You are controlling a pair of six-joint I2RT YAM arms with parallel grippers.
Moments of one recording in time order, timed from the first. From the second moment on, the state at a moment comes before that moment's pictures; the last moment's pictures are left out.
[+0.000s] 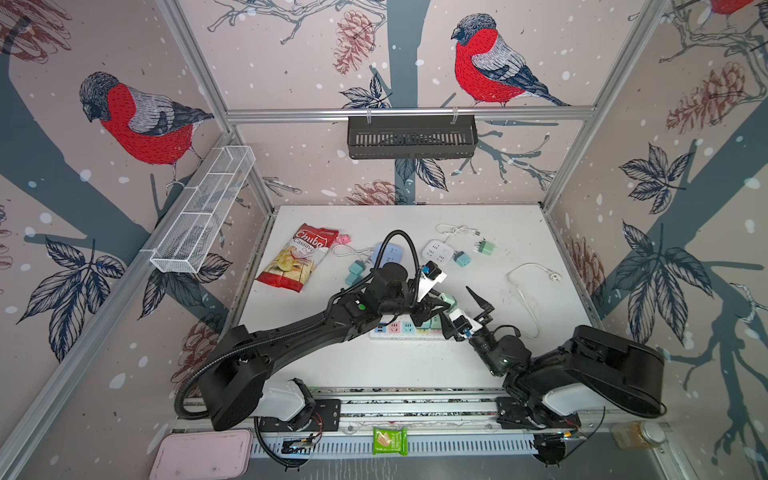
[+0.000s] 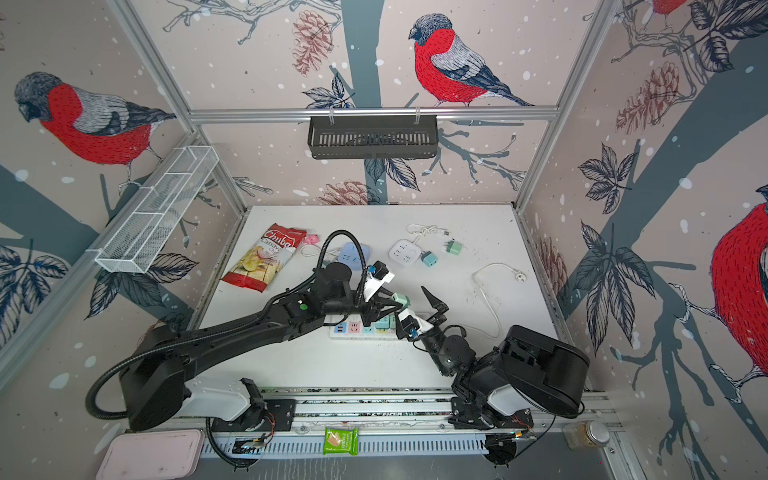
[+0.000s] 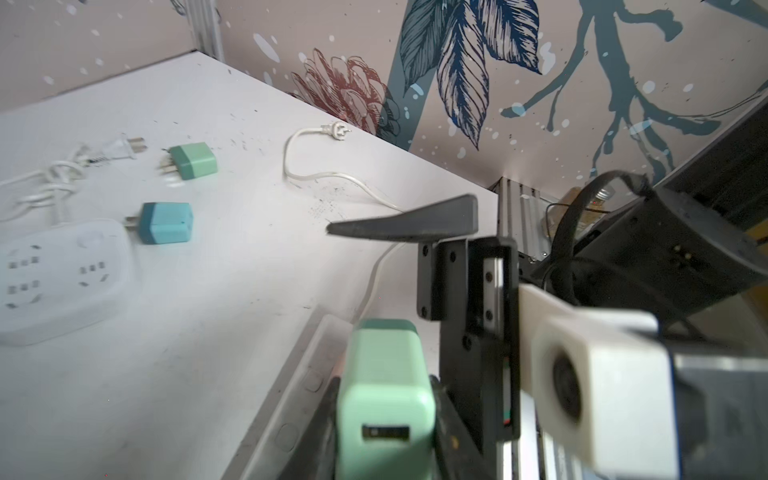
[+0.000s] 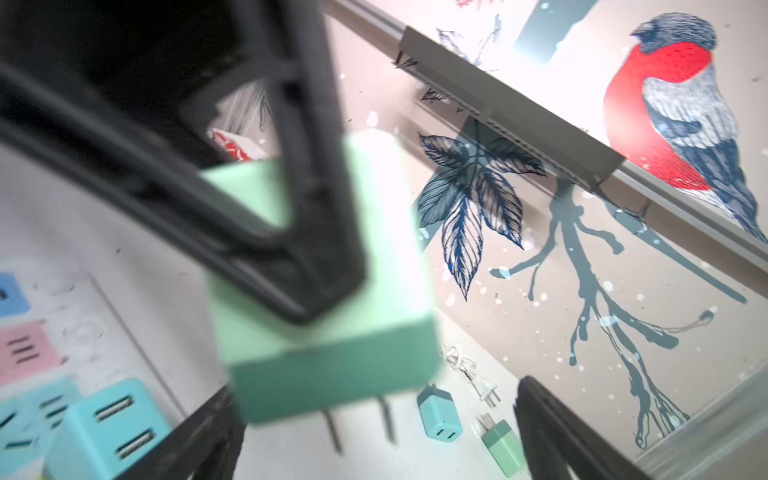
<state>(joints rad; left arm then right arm) -0.88 1.33 0.84 0.11 0.43 -0.06 0.97 1.38 0.00 1.54 0.43 -0.61</state>
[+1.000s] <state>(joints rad) -1.00 1.19 1.19 -0.29 0.13 0.46 0.59 0.98 0.00 1.46 0.28 -0.14</state>
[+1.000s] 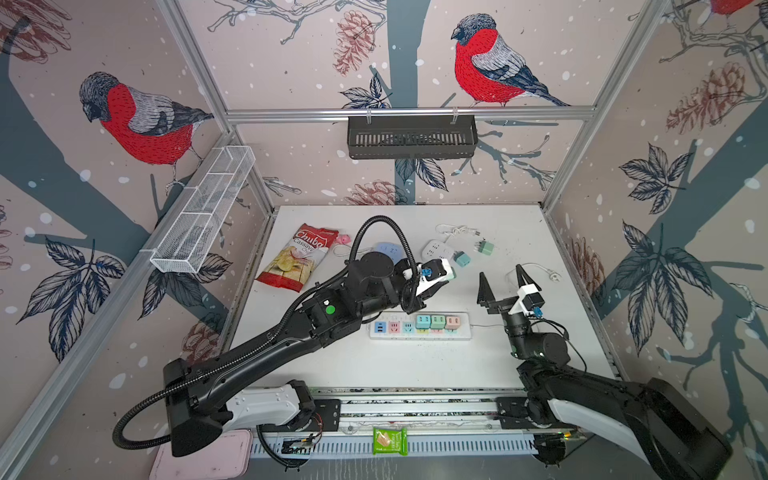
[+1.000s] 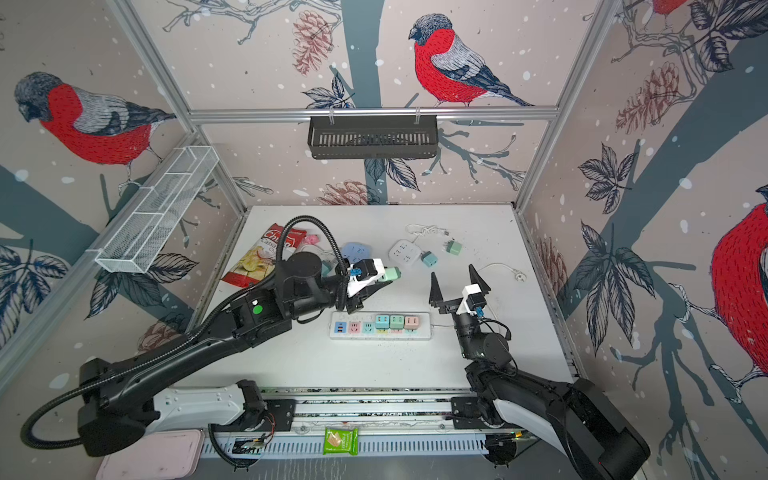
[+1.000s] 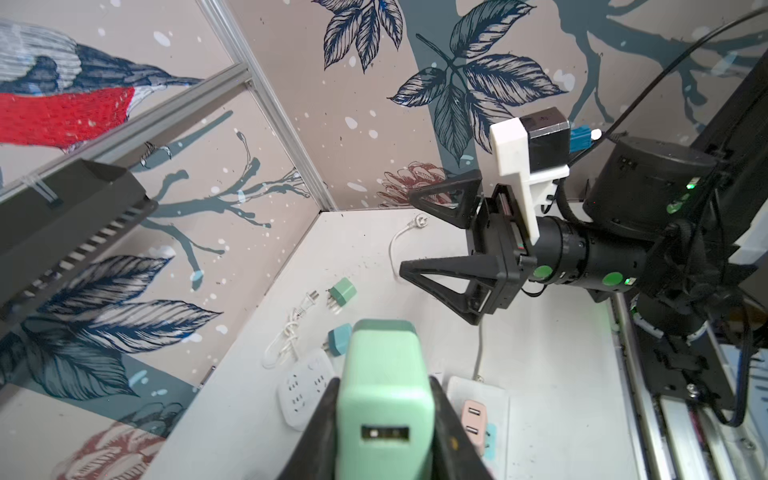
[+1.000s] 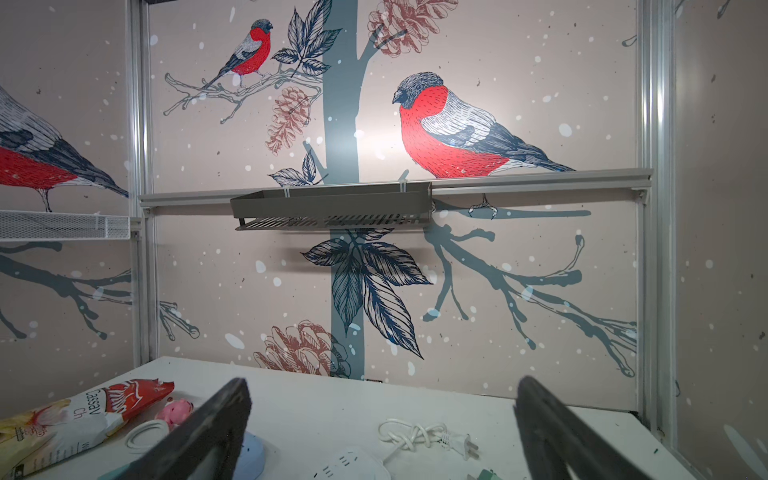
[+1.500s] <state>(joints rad) -0.84 1.24 1.01 -0.68 0.11 0.73 0.57 0.99 0.00 1.38 0.26 -0.07</state>
